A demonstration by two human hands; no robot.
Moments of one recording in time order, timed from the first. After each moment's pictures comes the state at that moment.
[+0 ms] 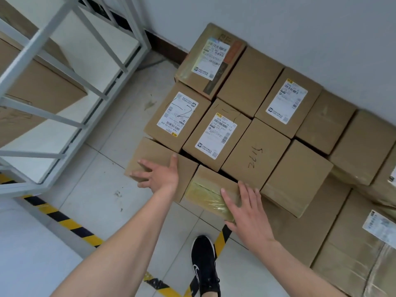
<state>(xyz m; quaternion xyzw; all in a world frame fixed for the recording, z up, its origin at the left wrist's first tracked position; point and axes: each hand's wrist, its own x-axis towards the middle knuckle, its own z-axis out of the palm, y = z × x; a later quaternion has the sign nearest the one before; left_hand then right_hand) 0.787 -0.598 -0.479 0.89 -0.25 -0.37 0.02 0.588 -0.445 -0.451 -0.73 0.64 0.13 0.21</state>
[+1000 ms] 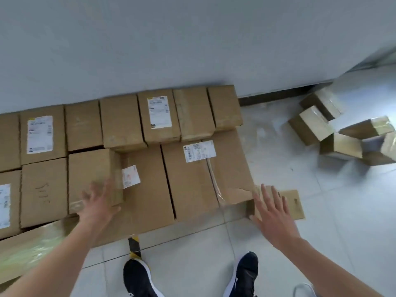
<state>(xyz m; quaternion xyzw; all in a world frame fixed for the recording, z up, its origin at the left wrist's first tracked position) 0.470 -0.420 -0.440 0.46 -0.81 -0.18 -0.32 0.243 -0.002 -0.375 -0.31 0.88 0.19 0.30</state>
